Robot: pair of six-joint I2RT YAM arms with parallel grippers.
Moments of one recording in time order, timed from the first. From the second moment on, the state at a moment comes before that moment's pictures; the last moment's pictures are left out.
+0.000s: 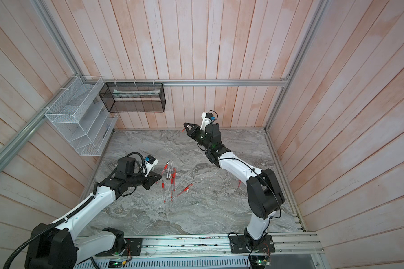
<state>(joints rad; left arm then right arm) -0.25 1.16 0.71 -0.32 0.58 0.15 0.56 1.72 1.28 0.45 -0.23 1.00</state>
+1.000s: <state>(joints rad) -0.12 1.26 0.44 -0.09 0.74 -0.55 0.39 1.26 0.80 -0.28 -0.16 0.74</state>
